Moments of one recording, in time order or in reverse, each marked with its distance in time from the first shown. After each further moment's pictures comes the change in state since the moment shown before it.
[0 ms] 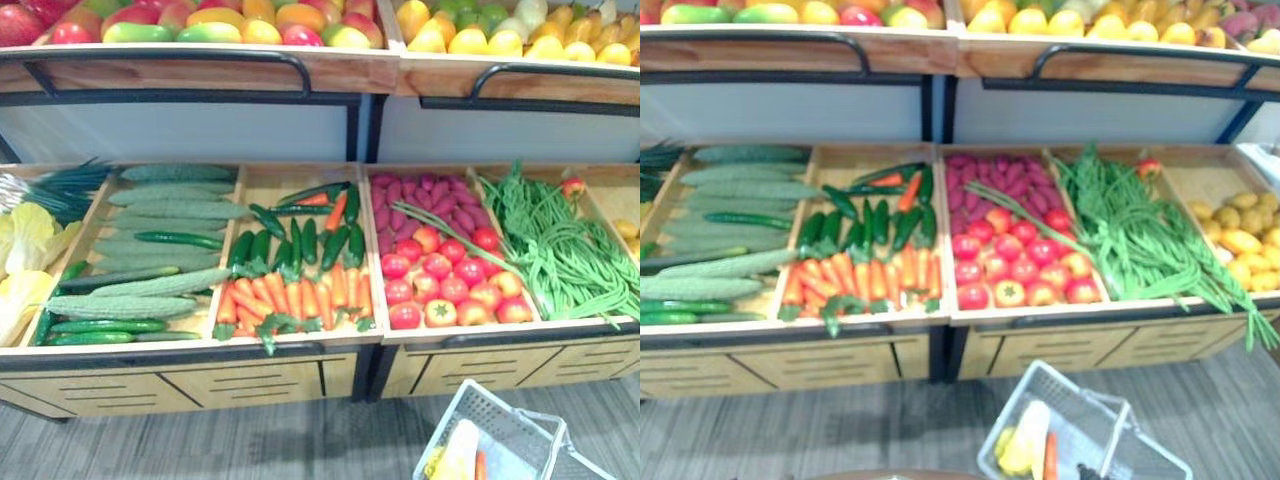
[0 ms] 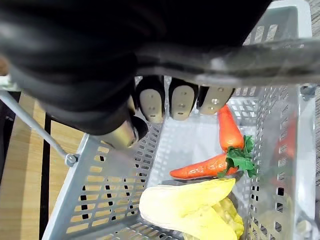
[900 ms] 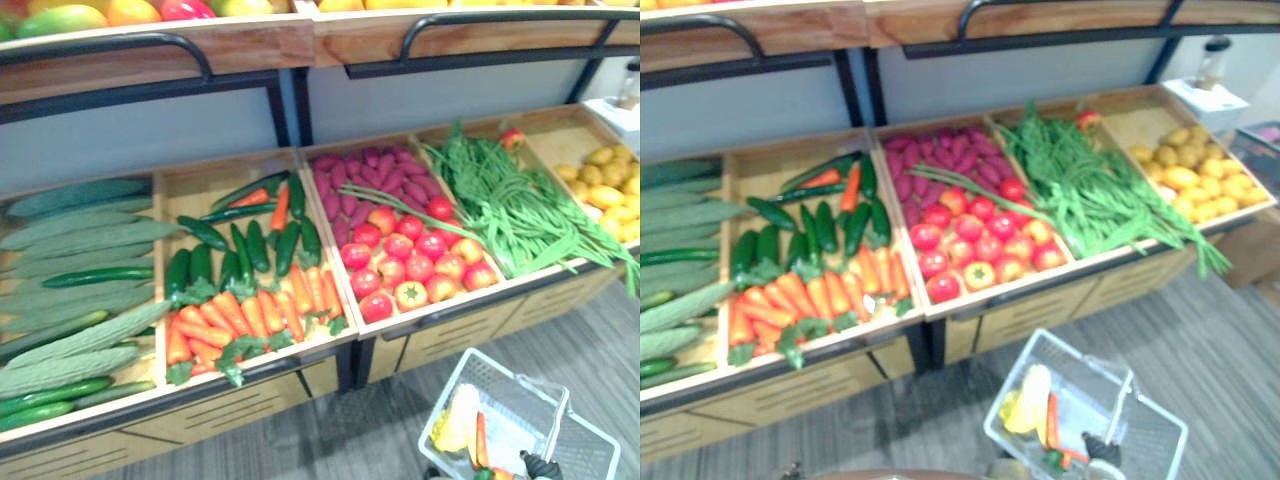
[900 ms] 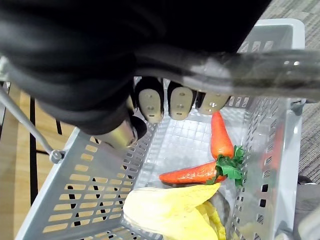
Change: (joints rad) left arm -0.088 0.025 -0.202 0.121 -0.011 0.000 -0.211; right arm -0.059 -0.020 0.025 -0.053 0.006 -0.004 0.055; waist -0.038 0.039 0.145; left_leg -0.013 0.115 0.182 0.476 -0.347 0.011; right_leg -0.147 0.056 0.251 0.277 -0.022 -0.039
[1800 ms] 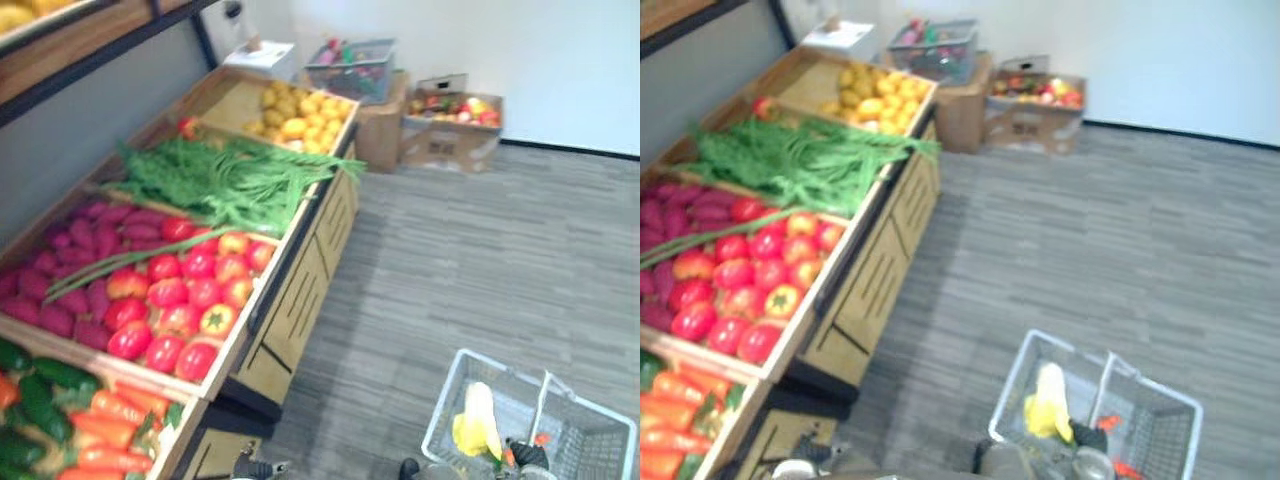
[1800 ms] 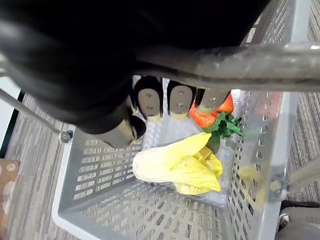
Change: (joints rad) left arm -0.041 0.019 -0.124 -0.004 0.018 -0.010 -0.018; right arm -0.018 -0.033 0.140 0.043 0.025 -0.003 0.011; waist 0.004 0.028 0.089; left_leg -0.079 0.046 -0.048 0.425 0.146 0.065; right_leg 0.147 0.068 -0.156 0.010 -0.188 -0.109
